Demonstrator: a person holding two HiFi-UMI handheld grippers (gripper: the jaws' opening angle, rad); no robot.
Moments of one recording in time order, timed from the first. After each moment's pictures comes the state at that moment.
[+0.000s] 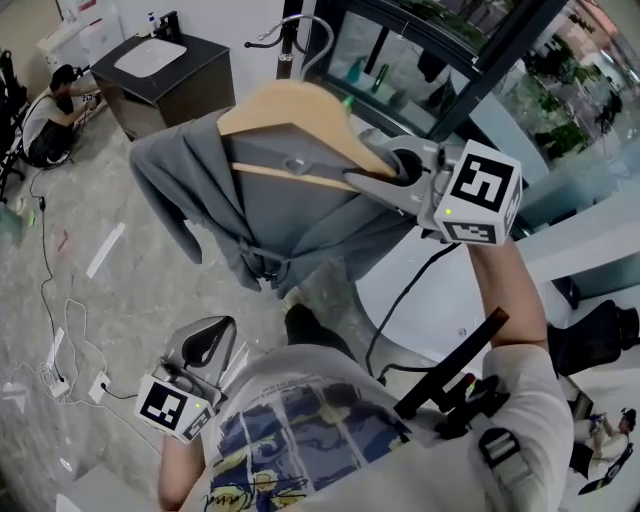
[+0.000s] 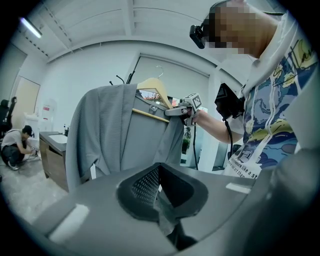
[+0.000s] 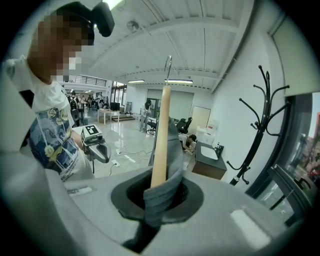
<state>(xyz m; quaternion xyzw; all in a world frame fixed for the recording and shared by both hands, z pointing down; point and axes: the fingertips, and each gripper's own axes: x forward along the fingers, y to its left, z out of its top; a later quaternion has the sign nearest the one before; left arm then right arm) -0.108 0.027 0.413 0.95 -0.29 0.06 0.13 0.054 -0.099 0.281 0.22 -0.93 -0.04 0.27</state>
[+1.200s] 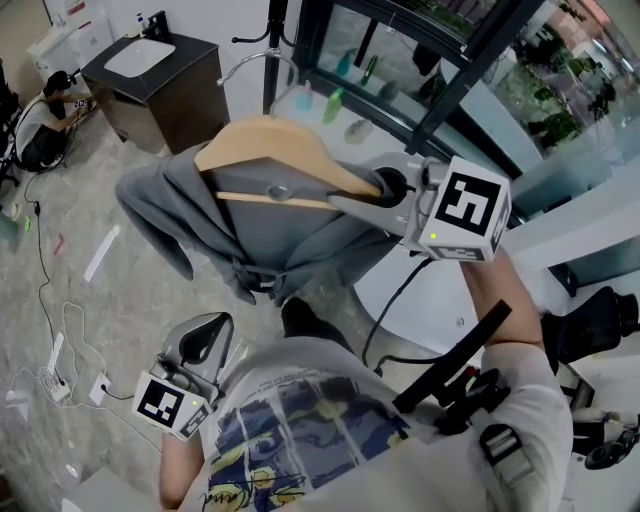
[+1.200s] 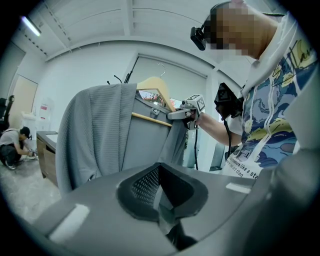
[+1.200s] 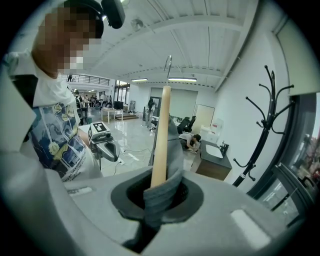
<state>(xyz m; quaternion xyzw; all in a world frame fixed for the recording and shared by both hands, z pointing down) -0.103 0.038 0.412 0.95 -0.28 0.05 0.13 0.041 -0.057 0.297 0.20 -0.94 -0.04 0.28</state>
